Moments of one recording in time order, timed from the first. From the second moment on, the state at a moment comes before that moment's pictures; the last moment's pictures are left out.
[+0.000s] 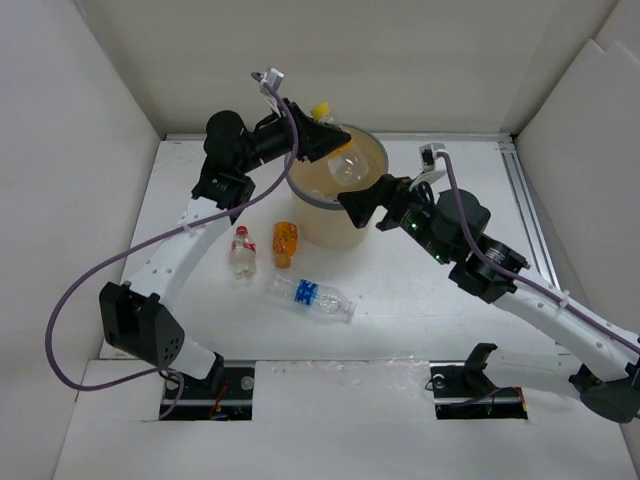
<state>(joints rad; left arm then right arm) -0.42 1.44 1.40 0.34 0.75 -0.80 0.87 1.08 1.16 -0.08 0.21 0.56</state>
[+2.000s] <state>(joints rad) -0.36 0.95 1.29 -0.52 0.19 -0.49 1.13 1.29 1.05 -0.34 0.00 0.21</state>
